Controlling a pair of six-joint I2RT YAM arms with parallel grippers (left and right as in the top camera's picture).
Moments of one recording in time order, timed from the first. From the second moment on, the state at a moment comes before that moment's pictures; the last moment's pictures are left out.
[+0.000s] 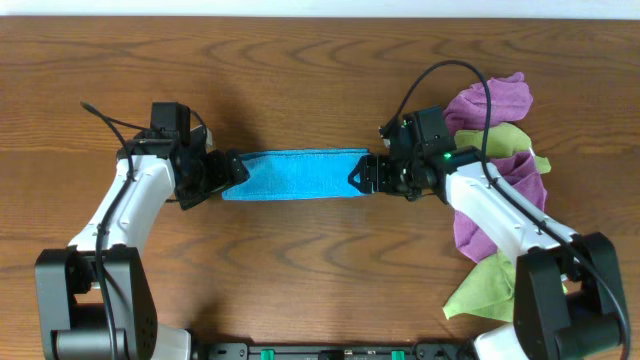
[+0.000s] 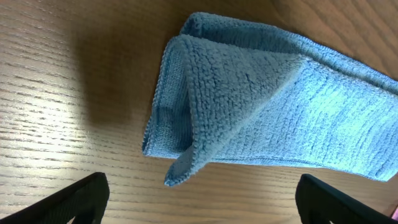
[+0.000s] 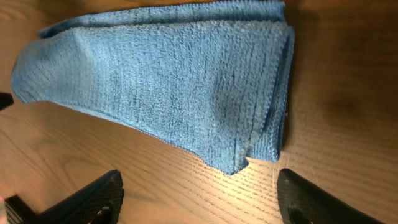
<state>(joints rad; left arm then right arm) 0.01 1.64 1.03 -0.74 0.34 -0.37 0.30 1.68 1.01 -0.48 -0.46 0.37</state>
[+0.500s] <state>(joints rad) -0.08 1.59 1.03 -0.59 0.18 -0.32 0.36 1.68 1.12 -0.47 -0.27 0.33</state>
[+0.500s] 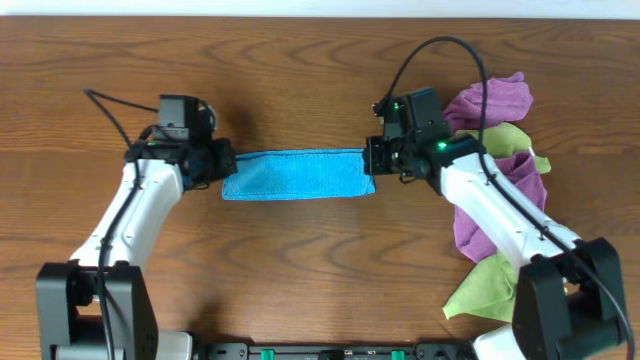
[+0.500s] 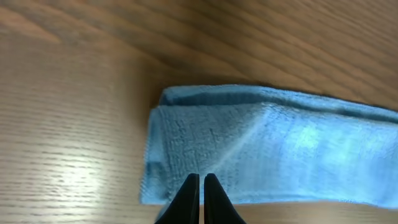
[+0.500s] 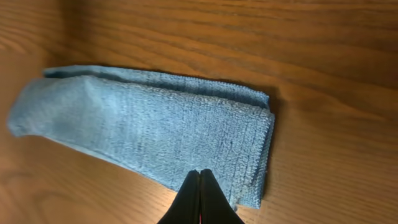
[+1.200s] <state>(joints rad) -0.20 1.82 1.03 -0.52 -0.04 -0.31 0.24 1.72 1.12 -0.50 -0.34 0.26</state>
